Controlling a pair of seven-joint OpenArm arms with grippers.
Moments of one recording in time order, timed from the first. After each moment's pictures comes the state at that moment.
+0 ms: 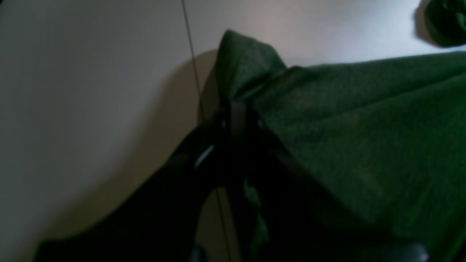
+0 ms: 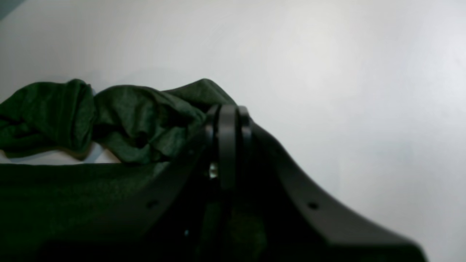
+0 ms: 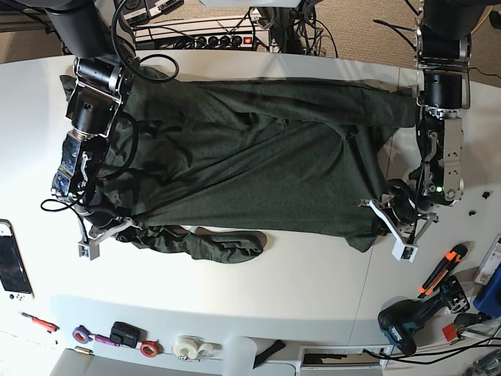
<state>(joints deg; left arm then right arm) -16.7 -18.5 1.4 70.5 -24.9 -19.8 38.6 27.3 14.9 22.6 51.8 13.8 28.2 -36.6</state>
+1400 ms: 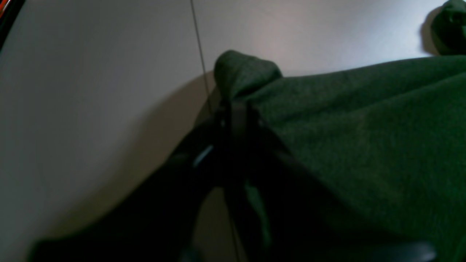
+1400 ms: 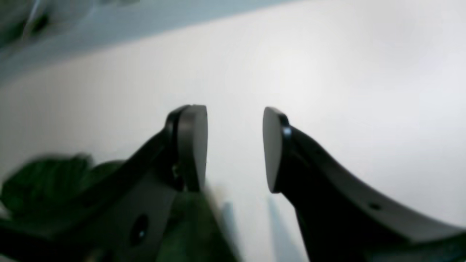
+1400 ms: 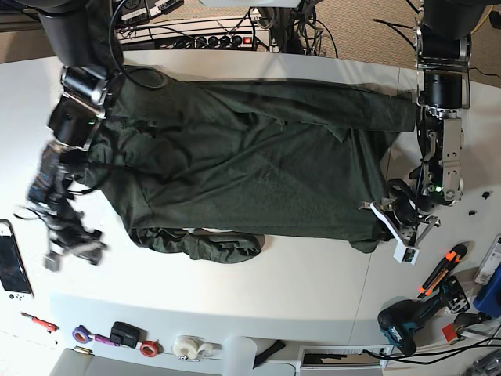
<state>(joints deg) -16.6 -18.5 1.4 70.5 -22.6 -19.8 36.1 31.7 19.6 28.8 51.7 15.0 27.0 -36.1</state>
